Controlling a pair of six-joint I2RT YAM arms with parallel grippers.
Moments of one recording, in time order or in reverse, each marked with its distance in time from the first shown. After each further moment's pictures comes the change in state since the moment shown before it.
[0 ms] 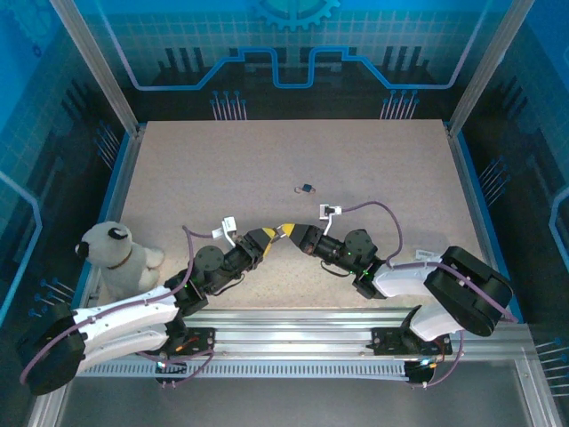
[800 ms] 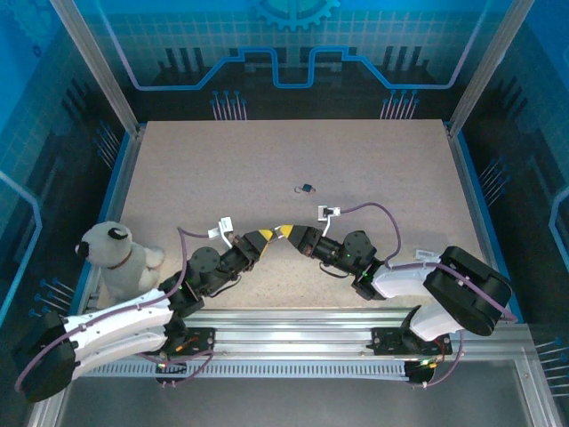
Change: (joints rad) left arm 0.003 -0.081 0.000 -0.085 -0.003 0.065; right arm 0.021 -0.001 0.000 0.009 0.007 0.020
